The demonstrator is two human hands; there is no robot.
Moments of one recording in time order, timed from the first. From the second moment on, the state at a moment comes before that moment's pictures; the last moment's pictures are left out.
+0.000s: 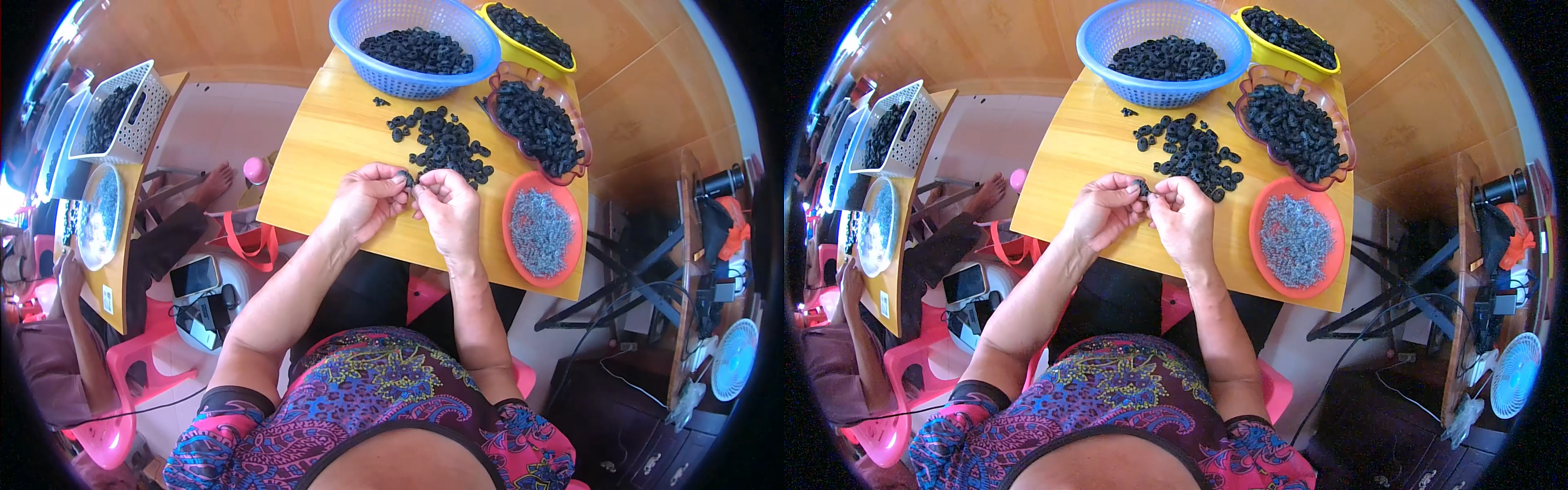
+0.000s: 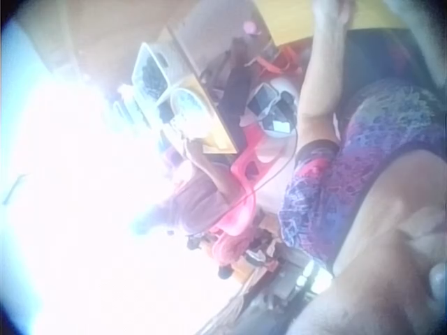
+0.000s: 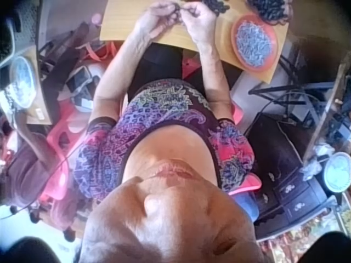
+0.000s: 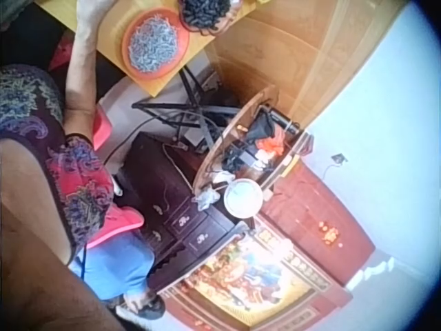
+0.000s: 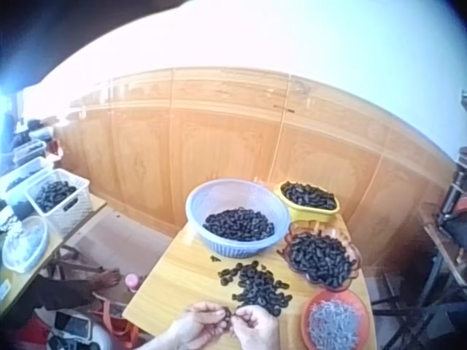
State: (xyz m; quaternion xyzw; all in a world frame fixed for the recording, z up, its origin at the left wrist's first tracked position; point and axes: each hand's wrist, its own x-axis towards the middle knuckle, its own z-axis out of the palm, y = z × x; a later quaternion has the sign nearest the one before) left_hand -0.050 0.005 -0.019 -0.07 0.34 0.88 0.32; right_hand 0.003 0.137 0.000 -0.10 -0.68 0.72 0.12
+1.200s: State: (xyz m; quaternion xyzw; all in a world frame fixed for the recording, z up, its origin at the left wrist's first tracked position) left_hand -0.031 0.017 -0.002 0.04 0.44 0.84 0.32; right_hand 0.022 0.177 -0.002 0.00 -0.76 0.63 0.15
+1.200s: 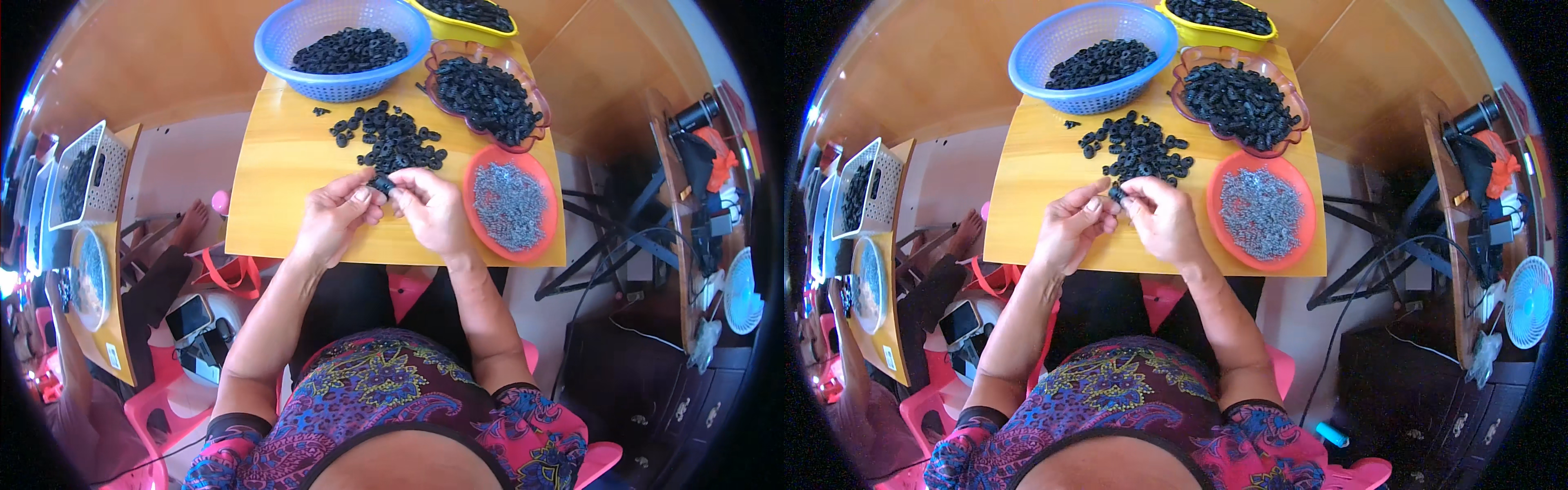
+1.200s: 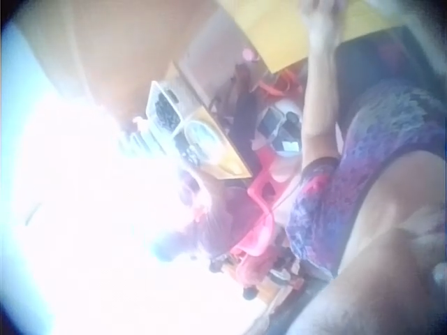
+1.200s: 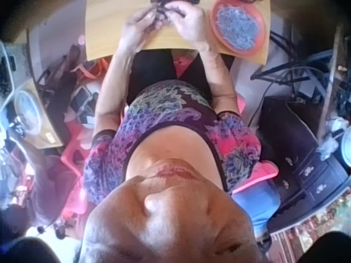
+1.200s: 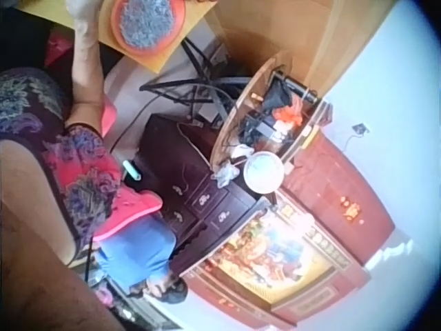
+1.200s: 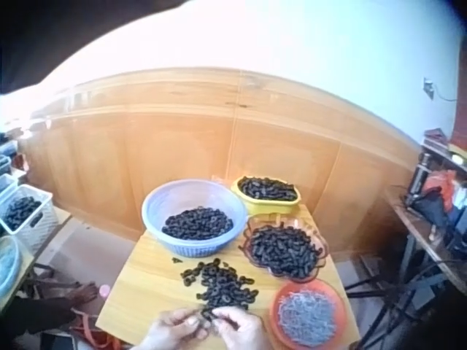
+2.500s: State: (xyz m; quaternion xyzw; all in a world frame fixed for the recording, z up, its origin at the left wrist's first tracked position) left_hand -0.041 0.012 -0.011 0.03 0.55 0.80 0.24; right_hand 0.055 0.322 -0.012 -0.18 -0.95 0.10 0.24
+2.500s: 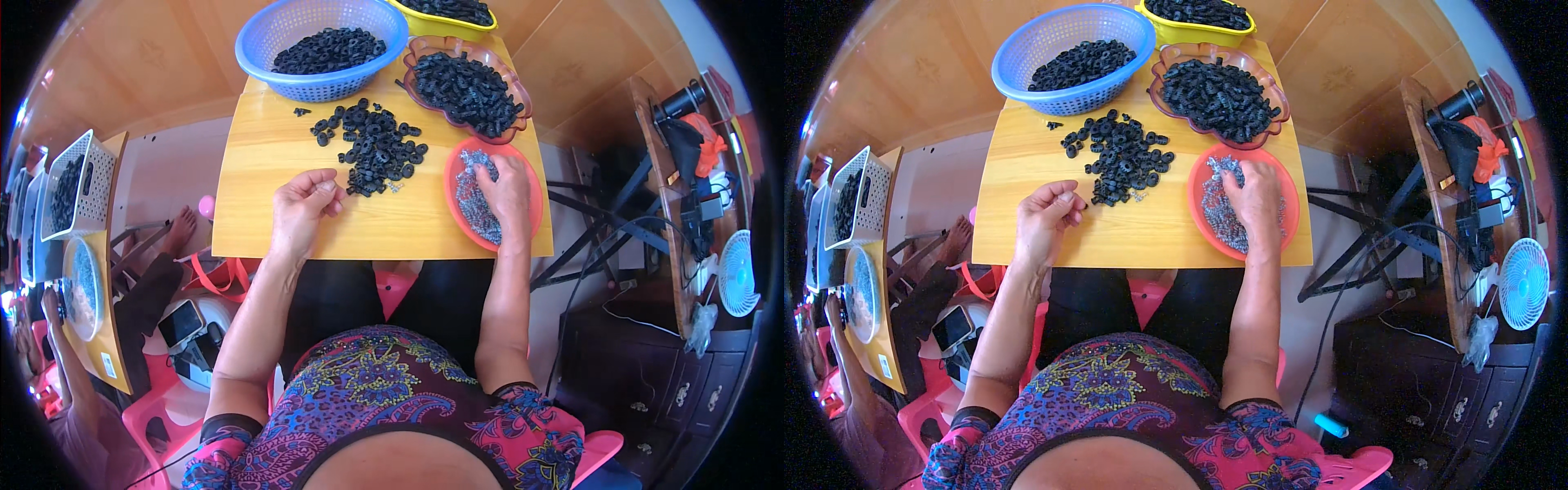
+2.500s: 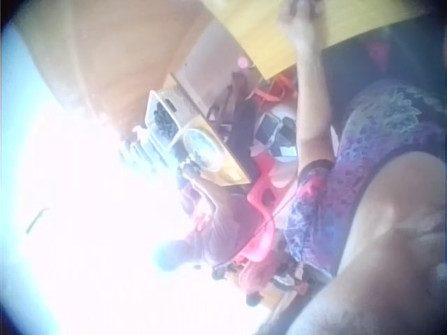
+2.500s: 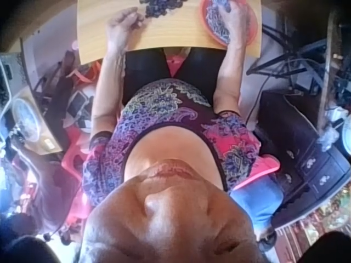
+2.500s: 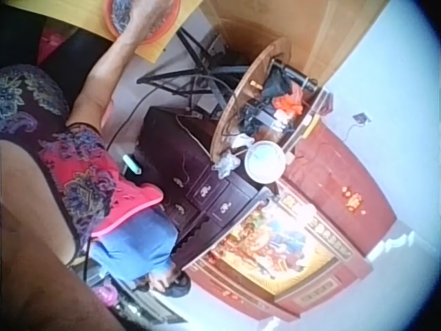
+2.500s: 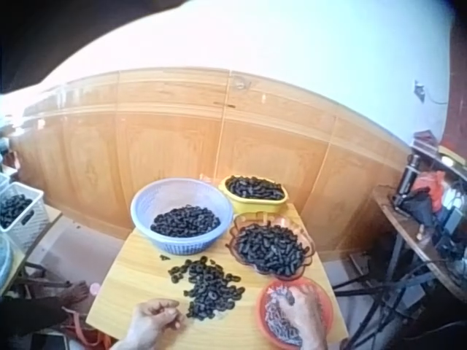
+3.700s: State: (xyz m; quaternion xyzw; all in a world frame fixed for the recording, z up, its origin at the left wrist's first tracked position) left_hand -0.140 0.020 -0.023 0.22 0.89 0.40 -0.10; right_hand 0.082 0.283 0.016 -0.05 -0.96 0.18 0.21
